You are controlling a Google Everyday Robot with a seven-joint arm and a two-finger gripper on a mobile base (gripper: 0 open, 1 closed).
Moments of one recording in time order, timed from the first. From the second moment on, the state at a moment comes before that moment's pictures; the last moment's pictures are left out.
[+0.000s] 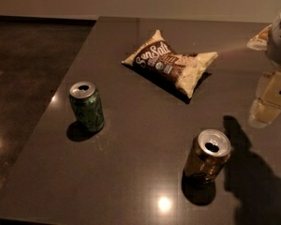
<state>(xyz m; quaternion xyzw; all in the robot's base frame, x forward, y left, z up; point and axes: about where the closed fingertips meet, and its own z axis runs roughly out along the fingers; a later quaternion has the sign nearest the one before) 0.438 -0.216 0.978 -0.60 0.78 -0.04 0.16</state>
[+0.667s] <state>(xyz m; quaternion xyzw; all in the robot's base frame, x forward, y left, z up) 0.423 -0.217 0.973 -0.60 0.78 -0.01 0.16</state>
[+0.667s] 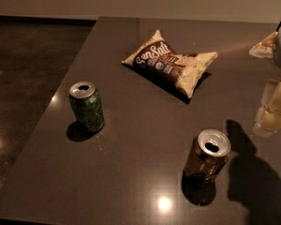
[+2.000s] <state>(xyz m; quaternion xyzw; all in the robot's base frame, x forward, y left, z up) 0.347 -0.130 0.906 -0.65 0.70 0.17 0.24</state>
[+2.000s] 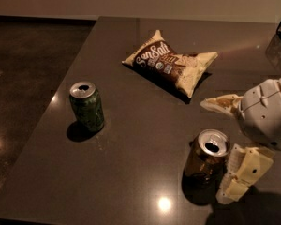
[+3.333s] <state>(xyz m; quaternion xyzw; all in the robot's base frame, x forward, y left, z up) 0.367 -0.083 0.933 -0.64 0.69 0.20 0.28</state>
